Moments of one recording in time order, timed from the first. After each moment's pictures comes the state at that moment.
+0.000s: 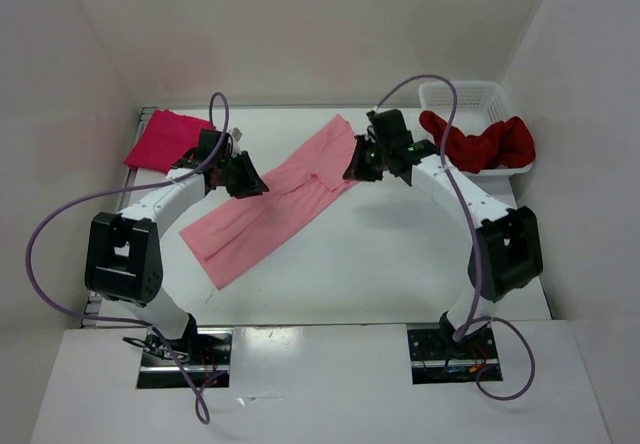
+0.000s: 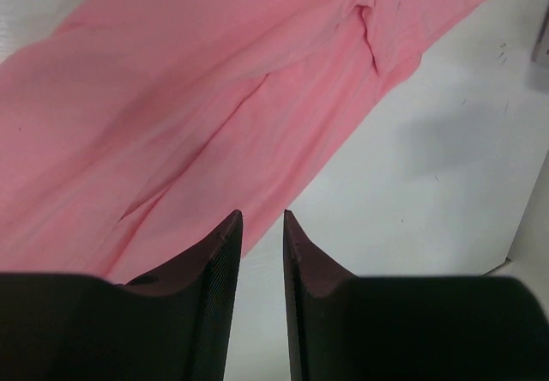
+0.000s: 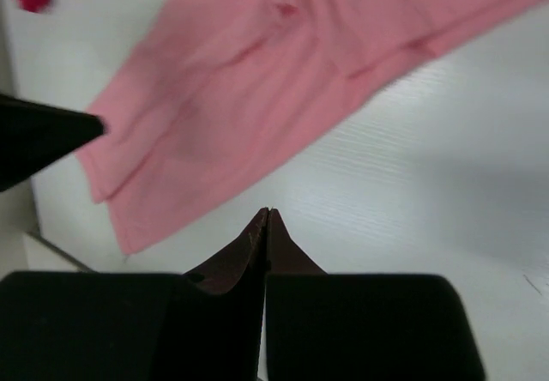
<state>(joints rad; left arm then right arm) -0.18 1.61 1.14 -0.40 0.35 -0.59 0.43 1.63 1.39 -0.50 -0.22 0.58</state>
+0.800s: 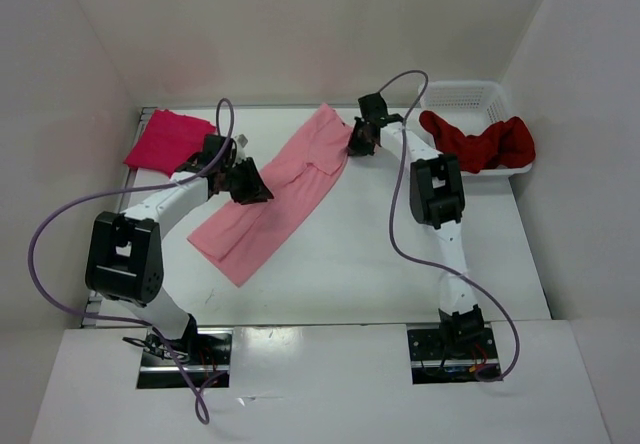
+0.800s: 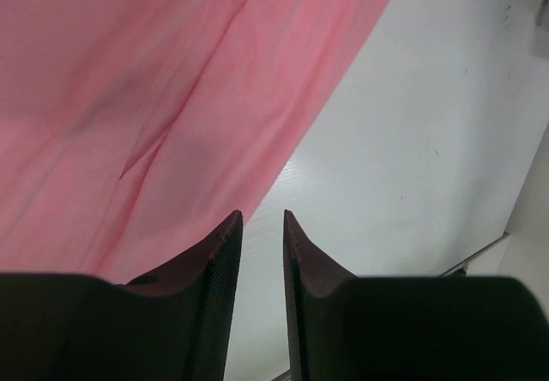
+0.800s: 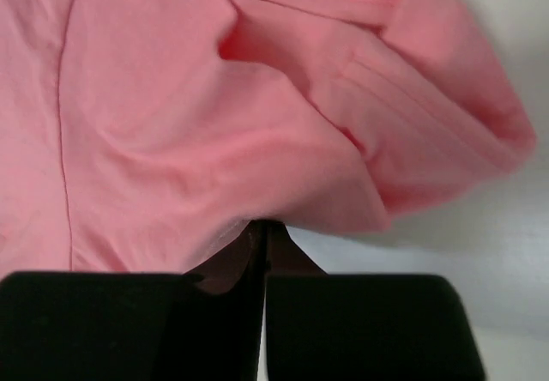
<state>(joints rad) -0.19 1.63 1.11 -0.38 0.39 -0.58 0.28 2.42 1.99 -0.50 -0.07 0.59</state>
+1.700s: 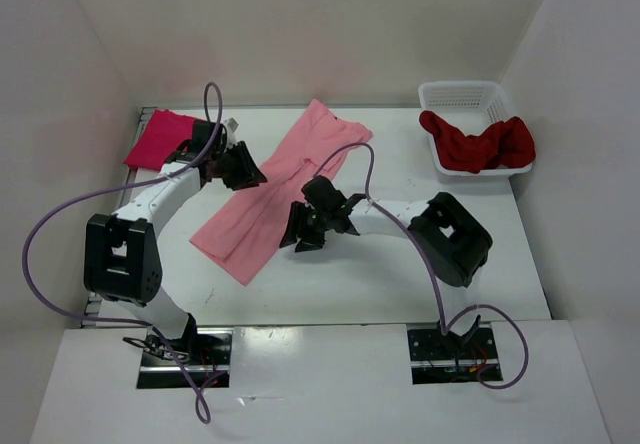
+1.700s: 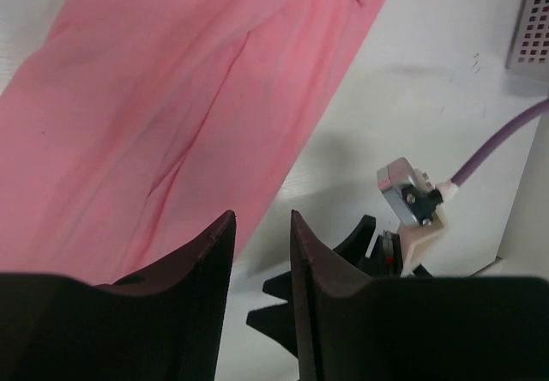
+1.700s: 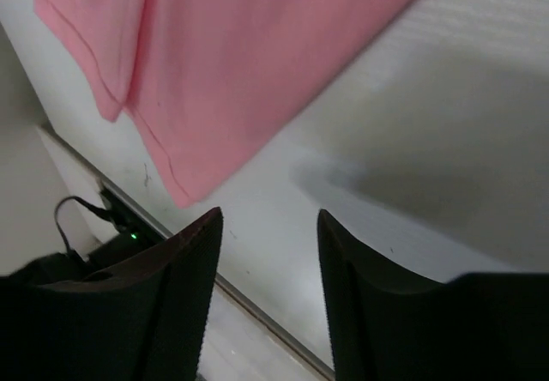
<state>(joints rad) -0.15 1.62 1.21 -0.43 0.38 -0.56 0.80 1.87 1.13 -0.16 -0.32 0.93</state>
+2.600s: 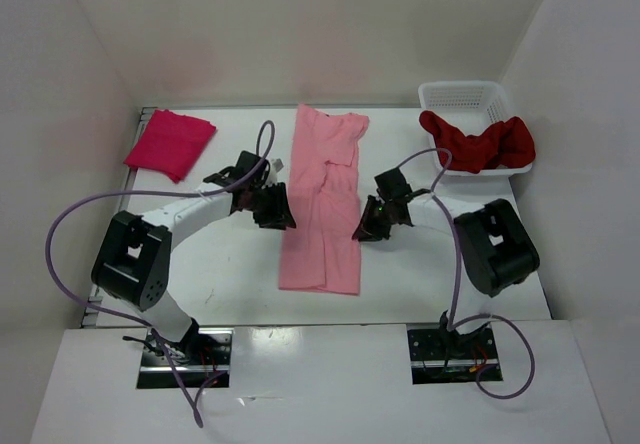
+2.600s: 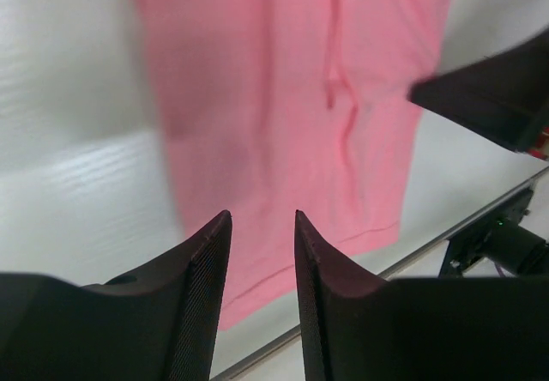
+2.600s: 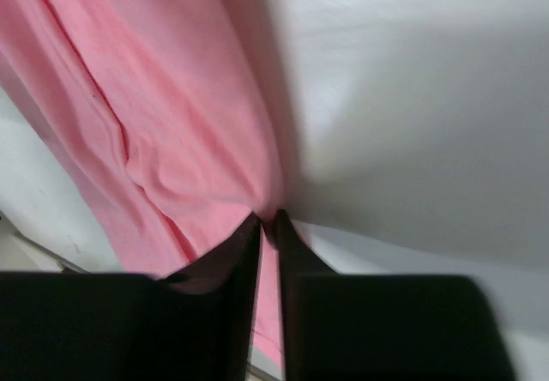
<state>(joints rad) -0.39 1.63 1.07 -0.45 0.37 -0.53 0.42 1.72 0.89 -0.24 -0.29 0.81</state>
